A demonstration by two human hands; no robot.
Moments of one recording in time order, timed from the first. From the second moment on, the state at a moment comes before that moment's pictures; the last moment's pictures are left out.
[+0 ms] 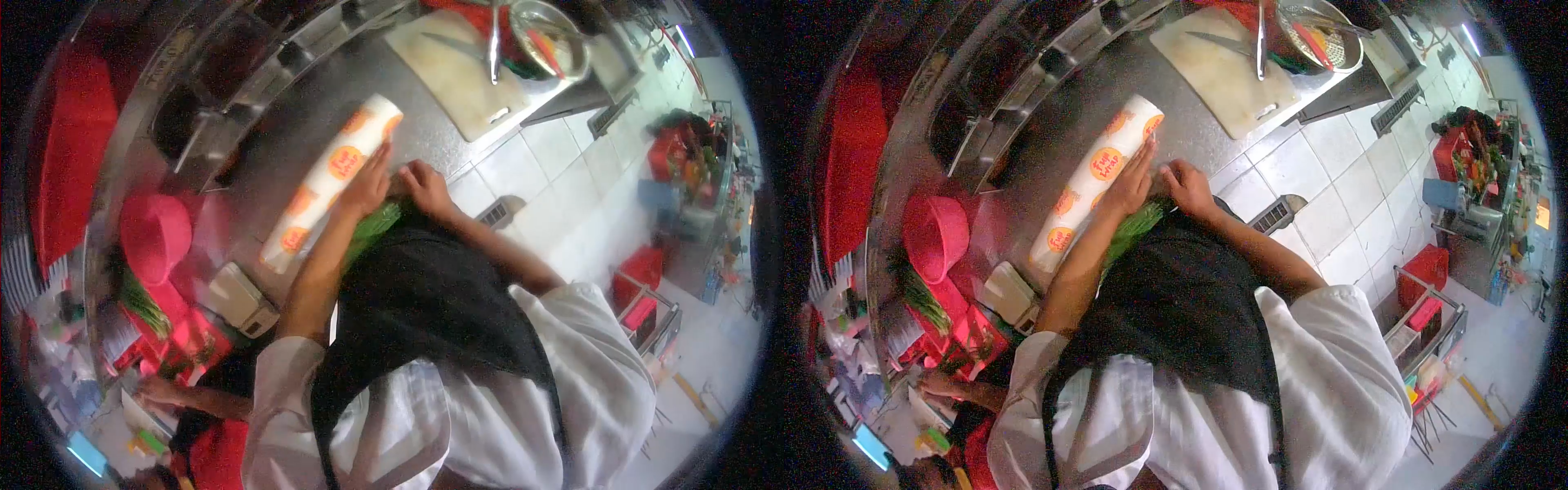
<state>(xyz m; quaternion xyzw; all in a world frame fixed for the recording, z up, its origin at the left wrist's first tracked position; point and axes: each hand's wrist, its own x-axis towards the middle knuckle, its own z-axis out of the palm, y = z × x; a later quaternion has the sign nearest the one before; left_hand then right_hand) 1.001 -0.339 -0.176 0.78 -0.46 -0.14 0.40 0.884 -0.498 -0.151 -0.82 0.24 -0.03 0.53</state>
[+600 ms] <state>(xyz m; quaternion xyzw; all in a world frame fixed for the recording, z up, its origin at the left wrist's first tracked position) 1.004 -0.304 -0.203 0.83 -0.50 -0.04 0.26 0.859 -0.408 -0.175 -0.50 0.56 0.04 0.66</state>
